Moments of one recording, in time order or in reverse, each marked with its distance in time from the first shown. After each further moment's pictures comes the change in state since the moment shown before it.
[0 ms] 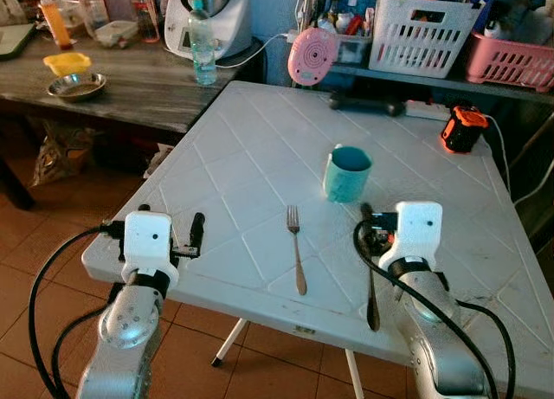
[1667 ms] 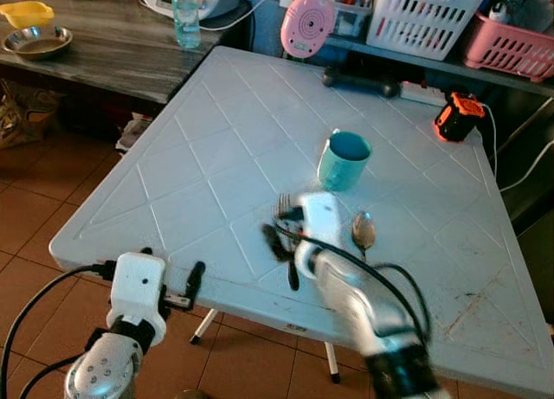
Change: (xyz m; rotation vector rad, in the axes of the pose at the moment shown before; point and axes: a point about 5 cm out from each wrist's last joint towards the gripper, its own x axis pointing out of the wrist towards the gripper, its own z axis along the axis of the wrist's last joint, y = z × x) left arm -0.055 0.000 -0.019 -0.017 0.187 -0.149; right arm 0.024 0.114 -0.009 0.160 0.373 0.462
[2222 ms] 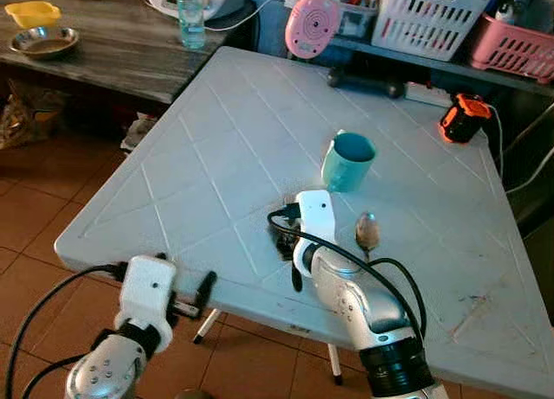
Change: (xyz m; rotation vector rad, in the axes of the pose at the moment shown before) left arm -0.001 -0.008 -0.002 0.007 0.044 -0.109; right arm -0.003 -0.005 -0.001 -0.021 0.063 -0.118
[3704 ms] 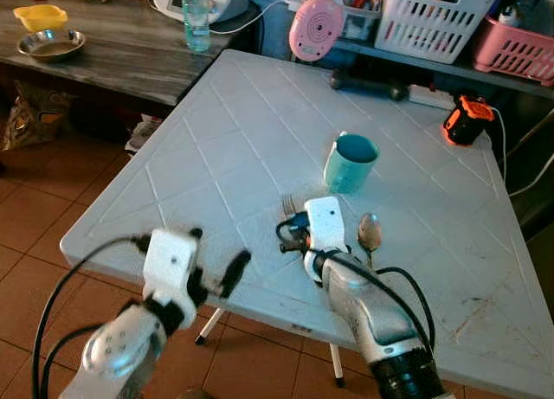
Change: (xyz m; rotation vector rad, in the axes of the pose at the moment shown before) left arm 0.017 -0.017 0.044 -0.064 -0.162 -0.189; right arm 0.001 -0.019 -0.008 -0.128 -0.114 0.001
